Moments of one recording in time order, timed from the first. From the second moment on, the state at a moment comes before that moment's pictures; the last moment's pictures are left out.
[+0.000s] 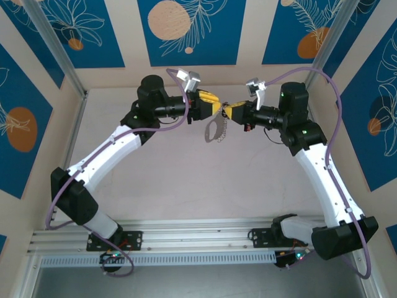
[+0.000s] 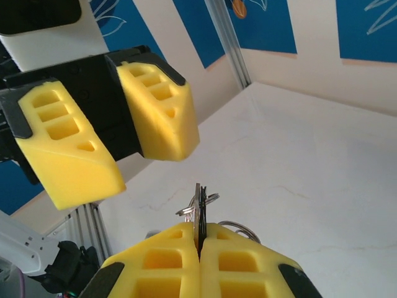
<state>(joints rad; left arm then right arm) -0.60 1.55 1.48 0.08 0.83 -0.31 0.25 1.18 1.33 -0.49 -0.81 0.18</state>
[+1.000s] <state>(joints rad) -0.39 1.38 1.22 0.01 0.64 -0.31 0.26 1.88 1.54 -0.36 -0.74 0.24</state>
